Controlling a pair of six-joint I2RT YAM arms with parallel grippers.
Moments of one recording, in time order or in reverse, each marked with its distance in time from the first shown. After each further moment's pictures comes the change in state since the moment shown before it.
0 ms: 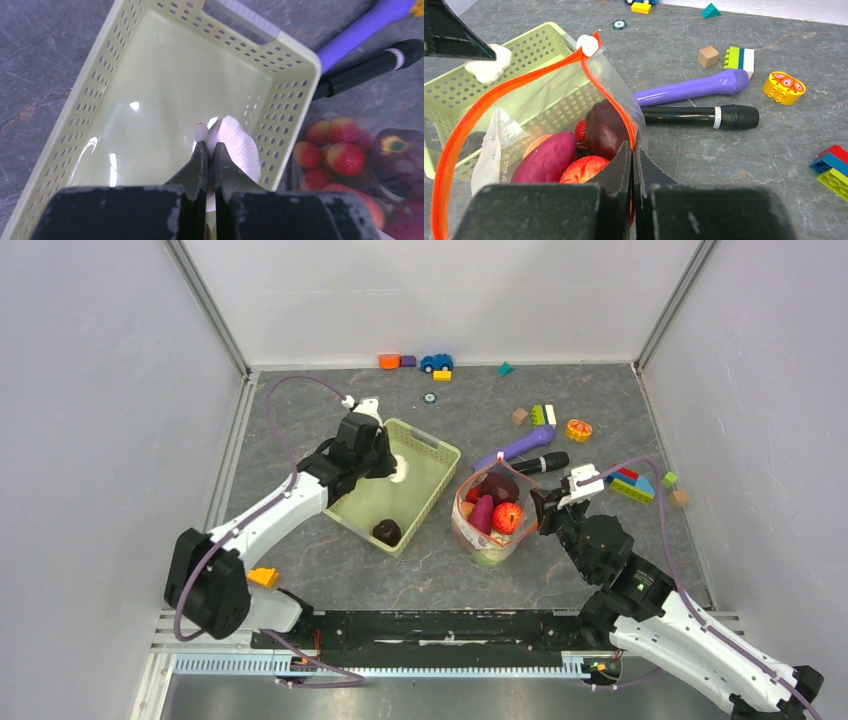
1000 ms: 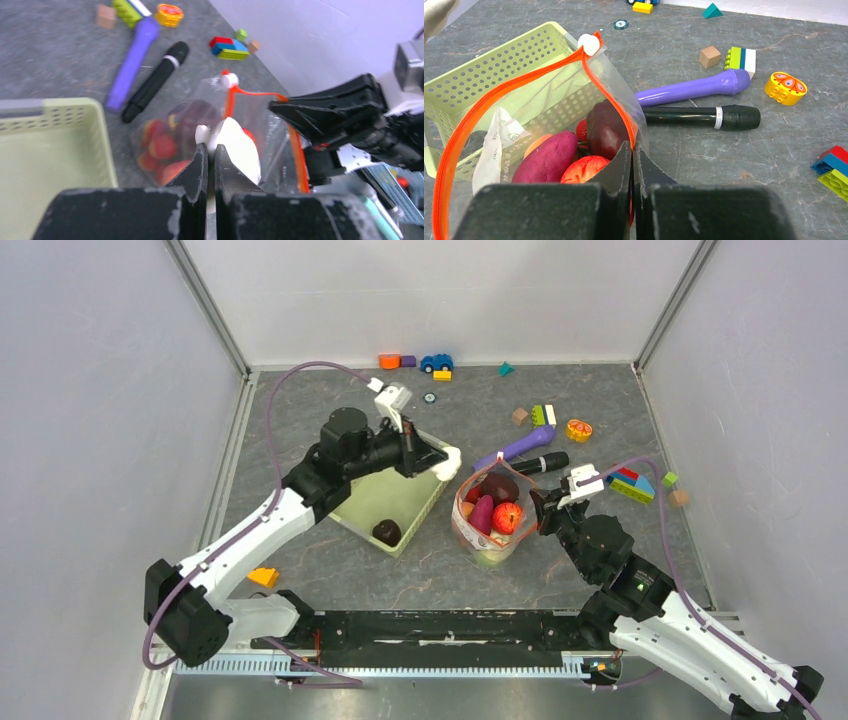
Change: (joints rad) left arm -0.094 -0.210 0.015 0.252 0.491 0.017; right arm 0.000 0.000 0.000 0.000 -0.005 0.000
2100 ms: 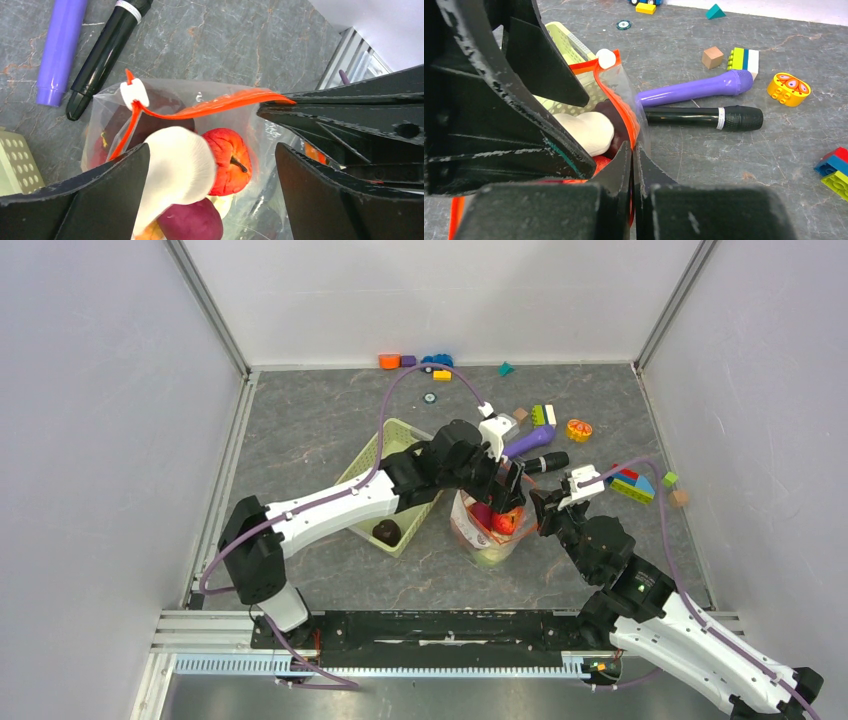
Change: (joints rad) left arm -0.362 0.451 0.360 -0.195 -0.224 0.143; right arm 0.000 -0.013 -0.006 0.000 -0.014 0.000
